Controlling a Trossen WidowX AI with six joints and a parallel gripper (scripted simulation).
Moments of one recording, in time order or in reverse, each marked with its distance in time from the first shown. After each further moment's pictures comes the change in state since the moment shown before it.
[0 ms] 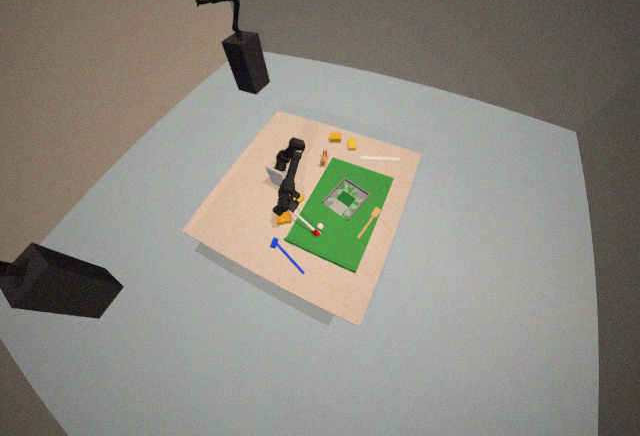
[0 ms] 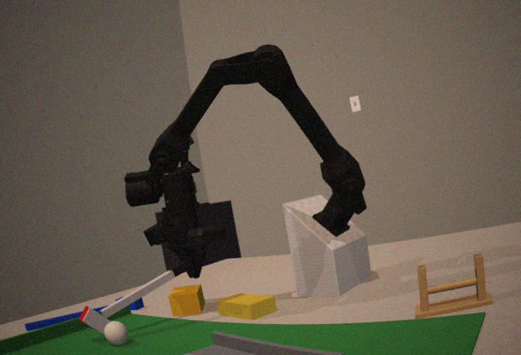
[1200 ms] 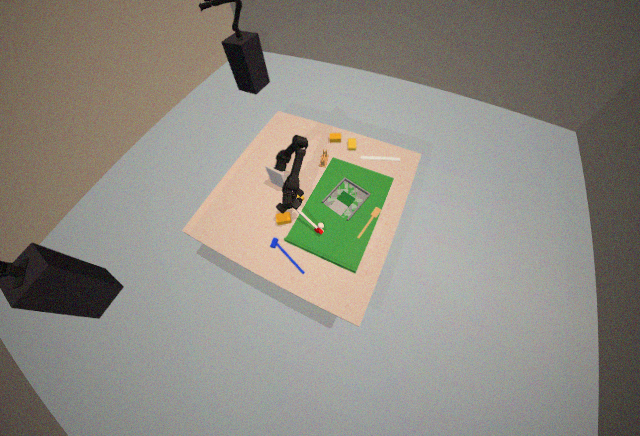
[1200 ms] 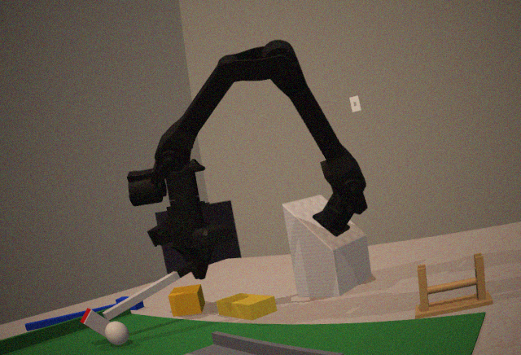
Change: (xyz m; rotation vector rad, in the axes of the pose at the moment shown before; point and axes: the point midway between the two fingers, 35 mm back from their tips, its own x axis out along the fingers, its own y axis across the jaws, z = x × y) arm -0.001 0.027 0.005 0.019 0.001 0.001
